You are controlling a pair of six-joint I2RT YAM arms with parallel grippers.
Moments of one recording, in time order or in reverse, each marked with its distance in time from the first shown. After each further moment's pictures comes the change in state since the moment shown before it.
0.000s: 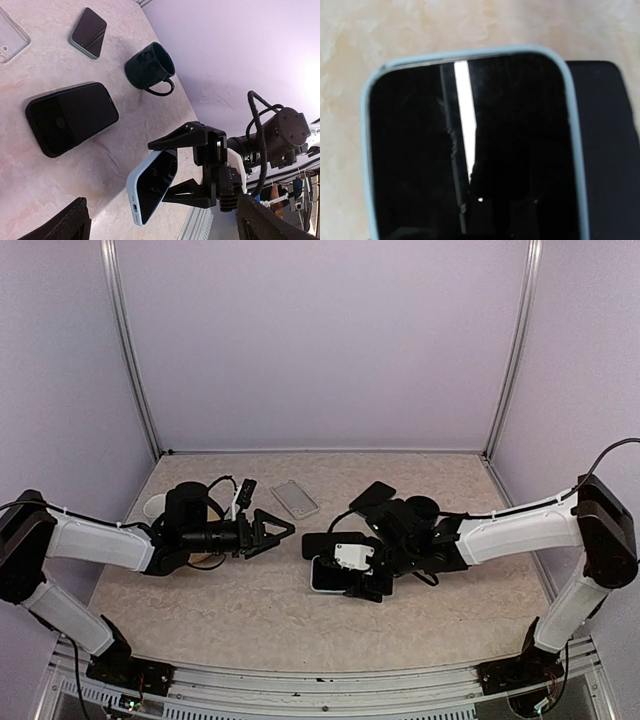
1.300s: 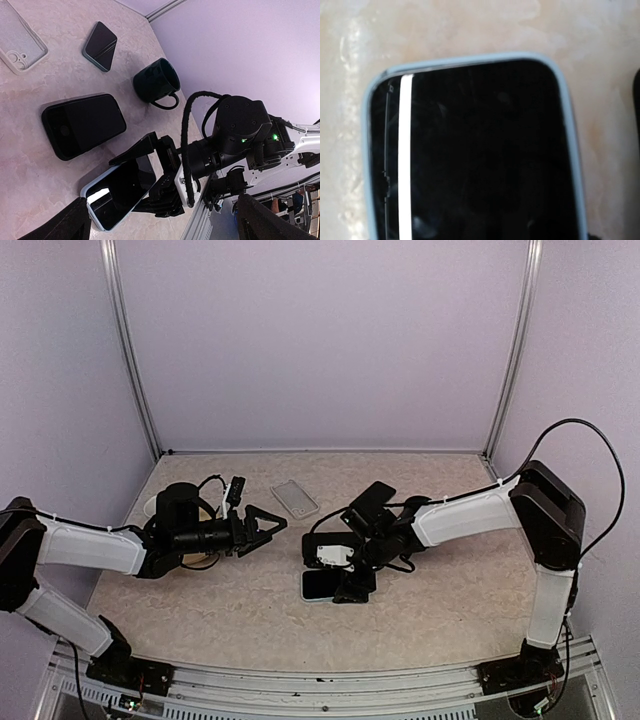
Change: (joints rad) left arm 0.027 -0.070 -0.046 0.003 -0.066 -0.038; right arm -0.074 0.322 0.278 -0.189 -0.206 -0.047
